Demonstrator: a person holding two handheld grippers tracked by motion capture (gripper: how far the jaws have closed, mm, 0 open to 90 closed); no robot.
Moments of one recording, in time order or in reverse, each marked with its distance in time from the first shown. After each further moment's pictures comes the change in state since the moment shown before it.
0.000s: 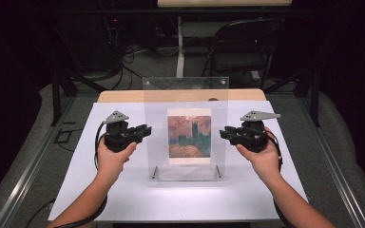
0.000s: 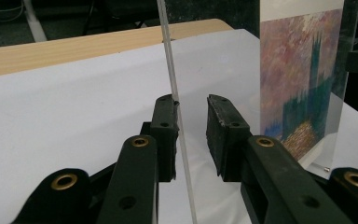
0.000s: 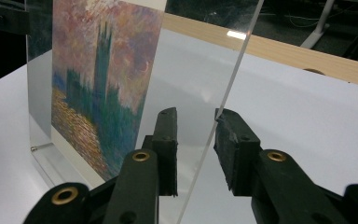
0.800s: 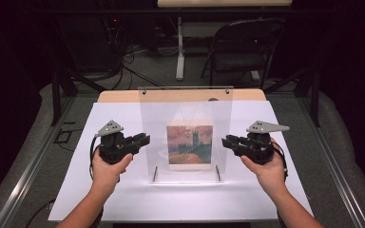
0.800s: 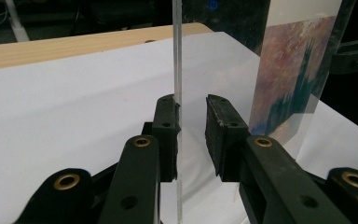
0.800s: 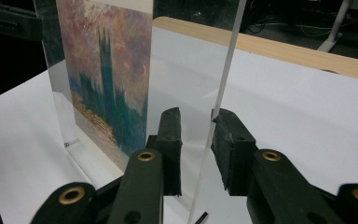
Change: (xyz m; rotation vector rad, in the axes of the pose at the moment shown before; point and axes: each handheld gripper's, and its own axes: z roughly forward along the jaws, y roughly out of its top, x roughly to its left) left arm -0.016 -0.020 -0.024 -0.039 -0.052 0.002; right arm 0.016 -0.019 -0.024 -0.048 0.047 0.005
